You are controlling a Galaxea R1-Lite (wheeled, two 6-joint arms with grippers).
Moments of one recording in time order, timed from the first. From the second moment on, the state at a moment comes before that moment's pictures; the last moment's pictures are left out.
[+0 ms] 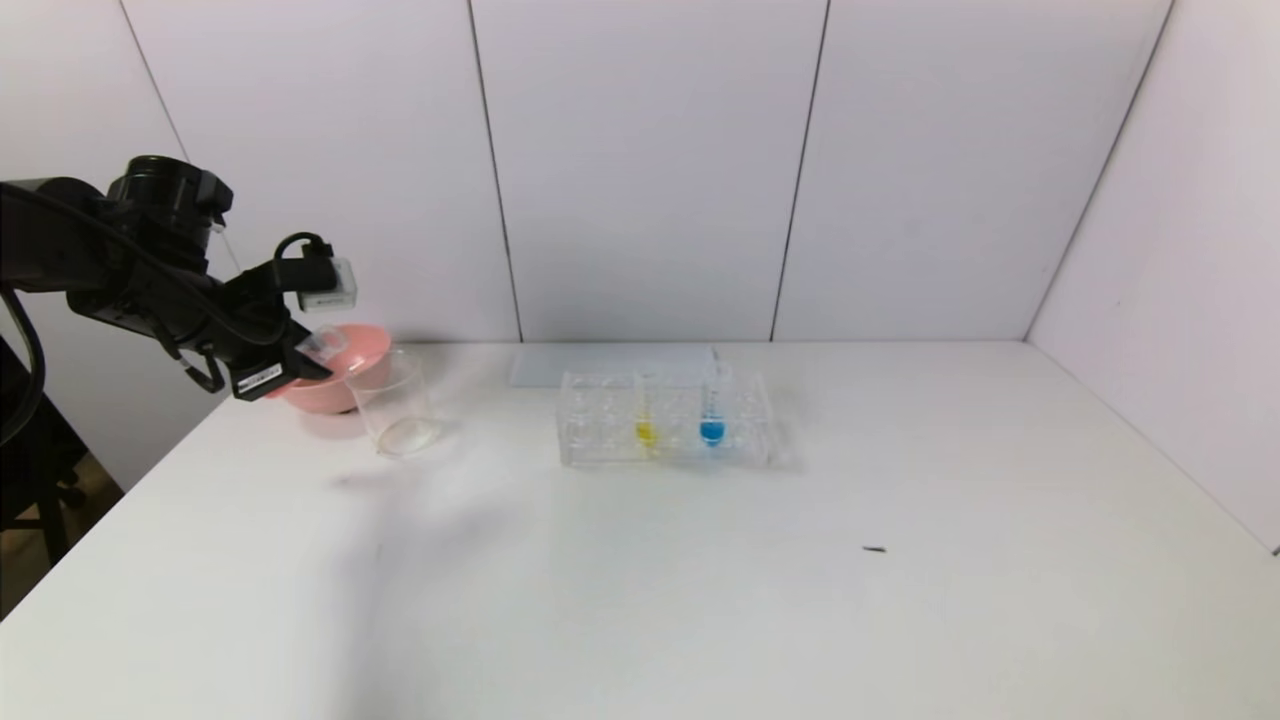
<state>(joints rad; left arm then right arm) 0.12 1.96 -1.65 0.49 -0.24 1.19 0.00 0.00 0.00 0.00 0.00 0.00</state>
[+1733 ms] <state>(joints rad) 0.08 2.05 -1.84 0.70 -0.05 1.32 0.00 0.00 0.00 0.00 0.00 0.00</state>
